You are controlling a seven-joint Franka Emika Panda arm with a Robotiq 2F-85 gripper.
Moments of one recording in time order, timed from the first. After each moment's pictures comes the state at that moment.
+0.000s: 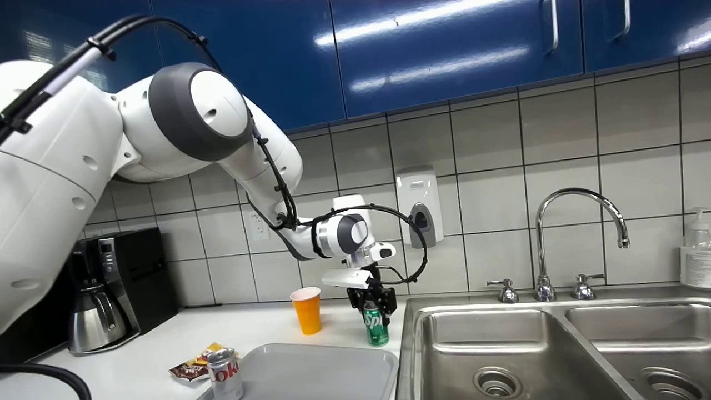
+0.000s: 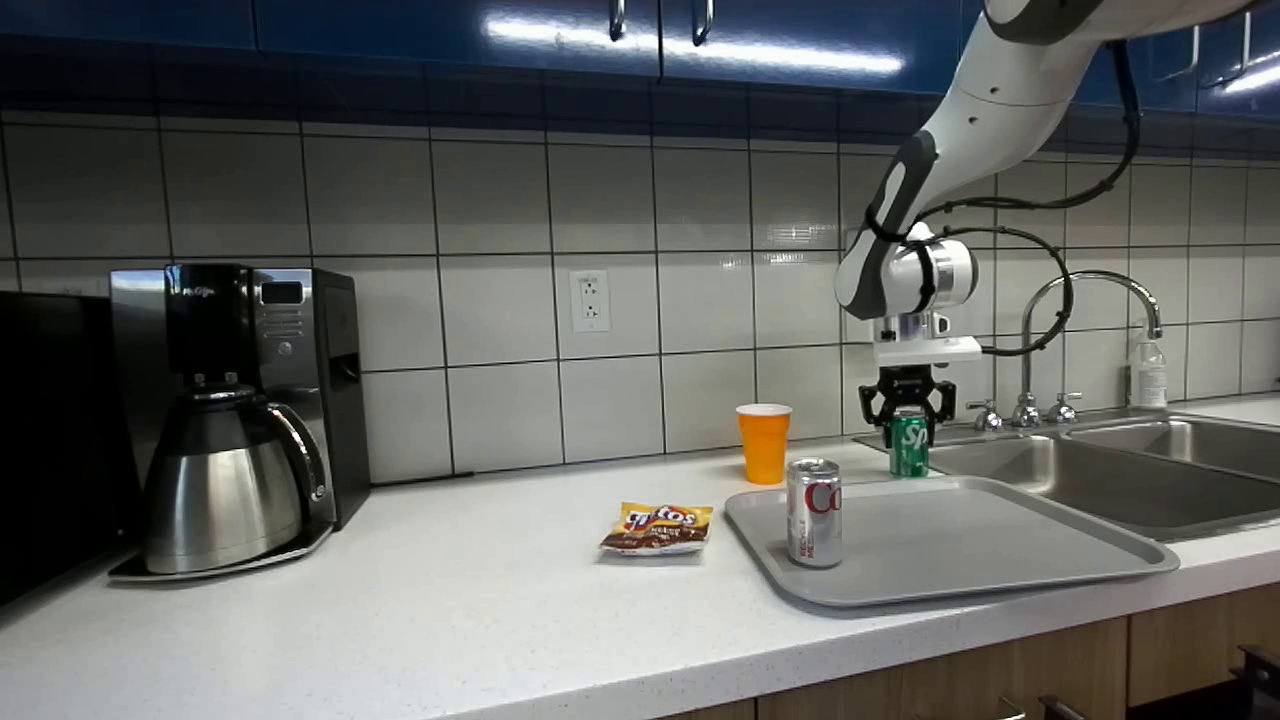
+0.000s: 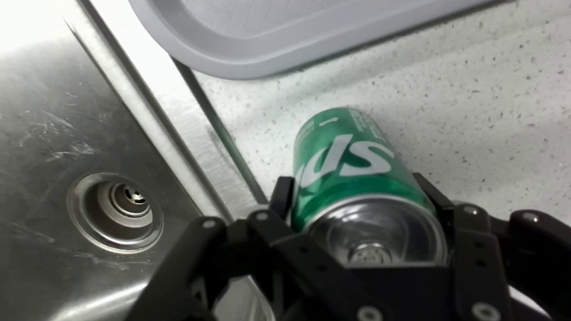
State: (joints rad) arm -0.11 0.62 -0.14 -1.74 0.01 2.43 0.14
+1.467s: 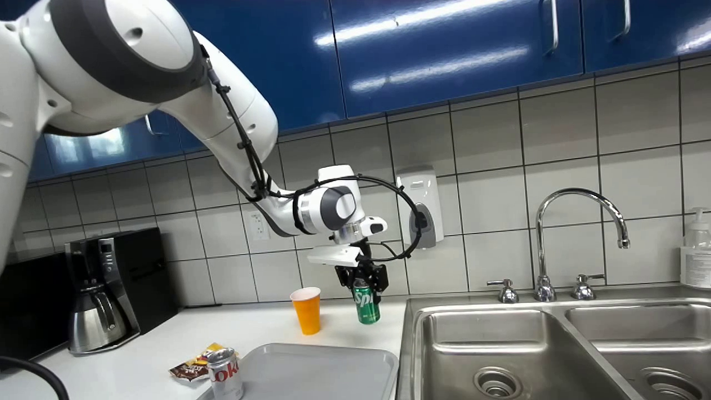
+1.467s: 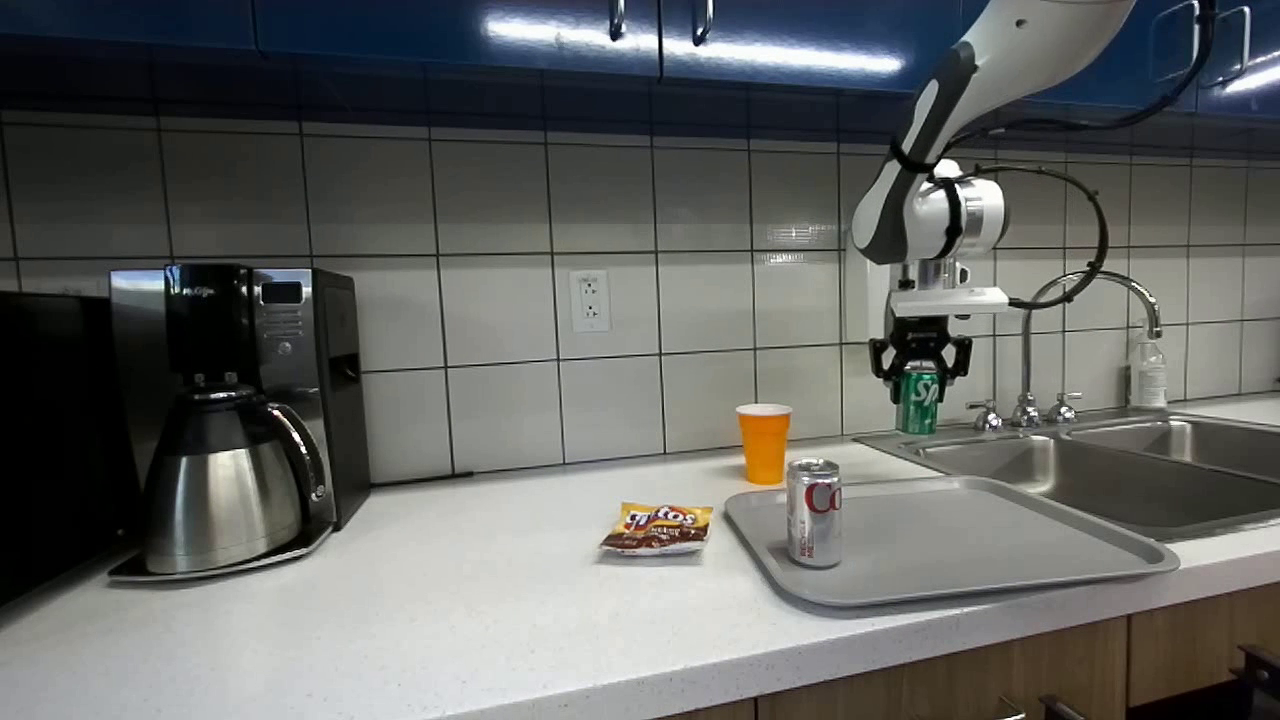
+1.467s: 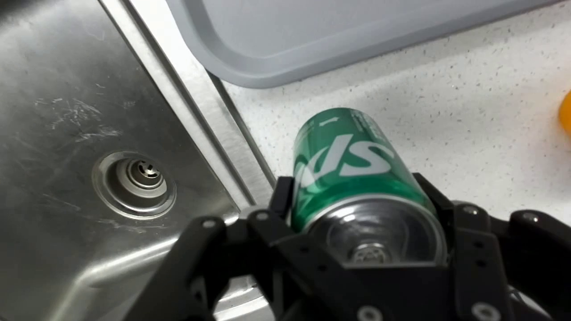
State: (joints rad) arm -0.12 0.36 -0.14 -1.96 0.02 2.48 0.09
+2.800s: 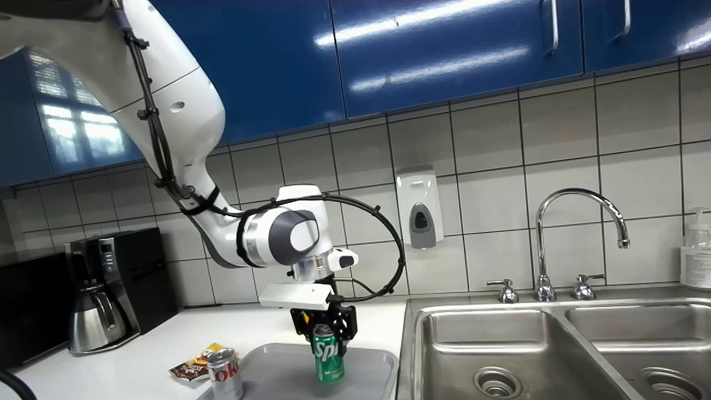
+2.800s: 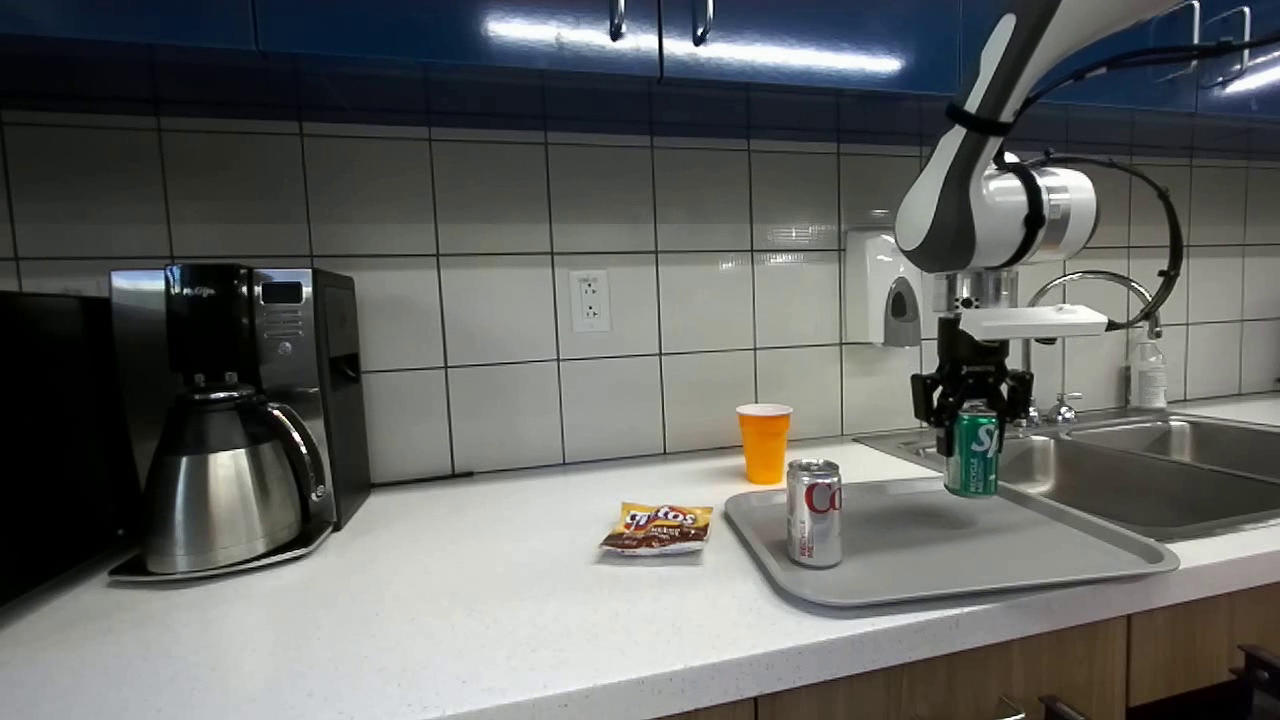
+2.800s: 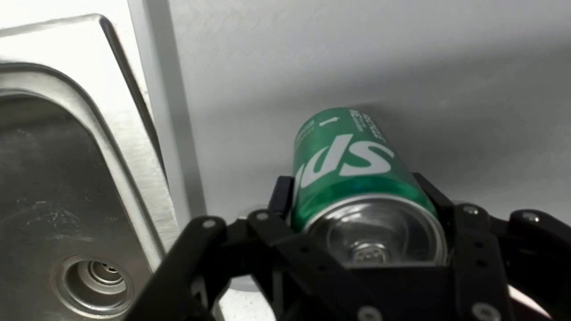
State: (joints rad) arm -0.11 0.06 -0.12 -2.48 0.01 2.59 -0.11
